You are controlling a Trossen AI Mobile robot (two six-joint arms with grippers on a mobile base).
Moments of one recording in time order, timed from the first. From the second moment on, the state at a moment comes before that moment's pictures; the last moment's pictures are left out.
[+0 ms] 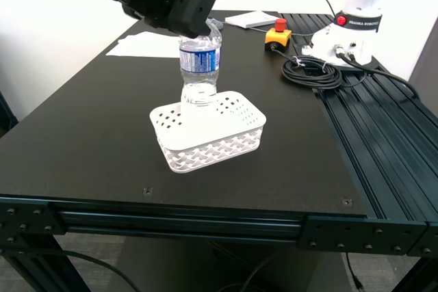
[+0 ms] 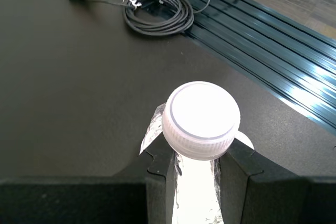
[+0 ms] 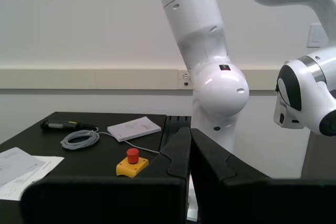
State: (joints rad) arm 0 0.00 1.05 0.52 0.62 0.00 0.00; arm 1 -0.58 1.53 0.78 0.13 0.27 0.14
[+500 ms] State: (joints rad) arm 0 0.00 1.05 0.52 0.62 0.00 0.00; arm 1 -0.58 1.53 0.78 0.13 0.29 0.14
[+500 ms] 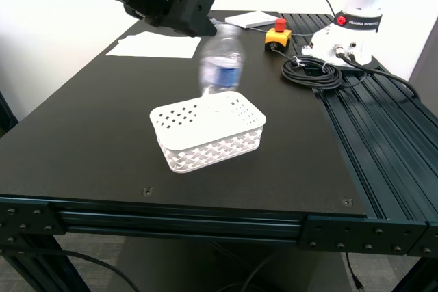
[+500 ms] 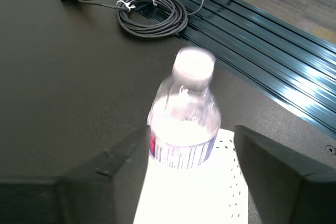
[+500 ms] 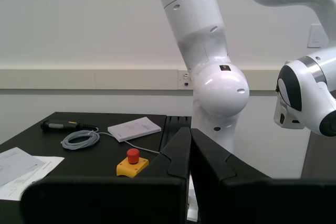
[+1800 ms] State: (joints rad) arm 0 0.00 1.05 0.52 0.62 0.00 0.00; arm 1 -0.57 1.53 0.88 0.20 0.11 0.15
